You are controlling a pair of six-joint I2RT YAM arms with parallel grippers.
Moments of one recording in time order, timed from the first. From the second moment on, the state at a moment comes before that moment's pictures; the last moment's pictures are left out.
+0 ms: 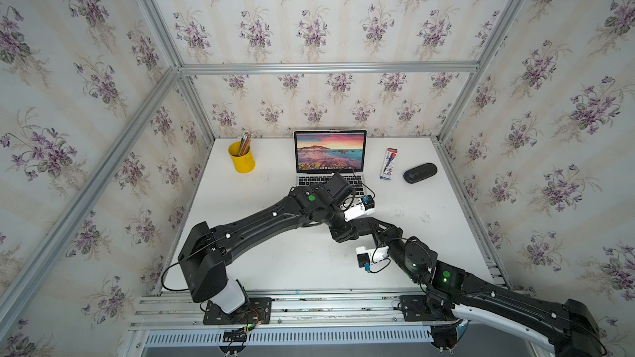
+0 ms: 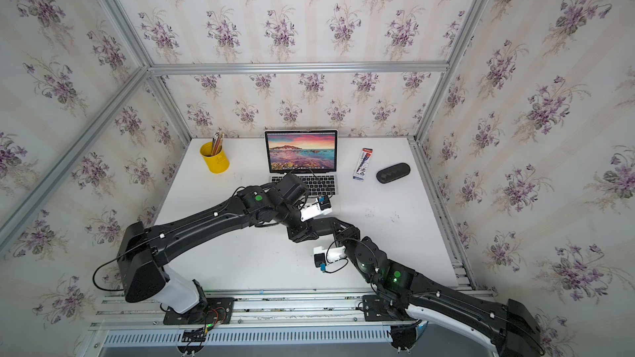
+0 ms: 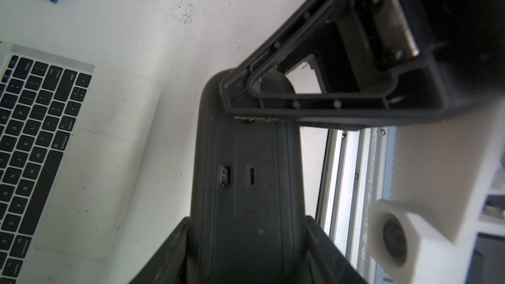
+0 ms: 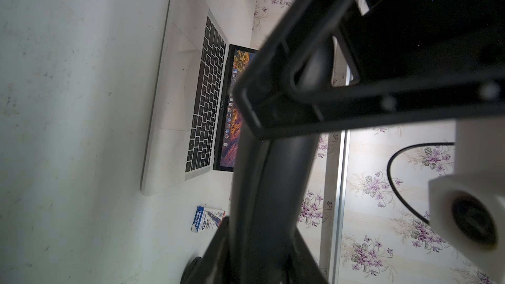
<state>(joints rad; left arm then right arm) -0.92 1.59 1.36 -0.77 0.31 0.25 1.07 0.58 0.21 0.16 0.48 -1.48</state>
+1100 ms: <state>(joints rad) -0.92 1.42 1.17 -0.56 0.27 0.29 1.07 0.62 0.29 0.07 0.46 -1.28</state>
